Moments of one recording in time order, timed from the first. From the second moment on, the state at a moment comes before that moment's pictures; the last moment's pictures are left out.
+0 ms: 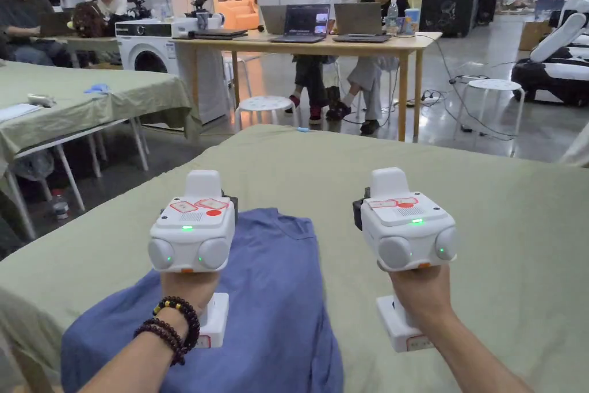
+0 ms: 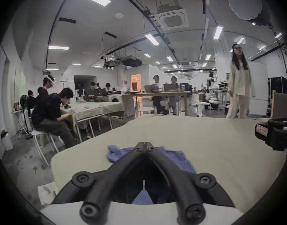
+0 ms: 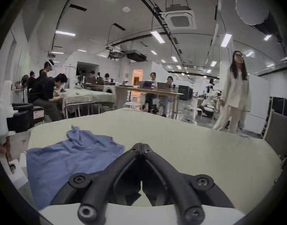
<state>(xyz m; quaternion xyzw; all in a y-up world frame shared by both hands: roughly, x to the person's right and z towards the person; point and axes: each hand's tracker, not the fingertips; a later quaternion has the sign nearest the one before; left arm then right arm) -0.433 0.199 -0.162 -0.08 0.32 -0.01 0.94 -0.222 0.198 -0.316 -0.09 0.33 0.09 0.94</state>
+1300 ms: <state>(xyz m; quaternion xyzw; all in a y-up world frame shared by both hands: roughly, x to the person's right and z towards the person) -0.453 0.090 -0.322 -0.40 0.22 0.05 0.89 -0.197 0.116 -0.349 -0.17 0.38 0.11 0.90</state>
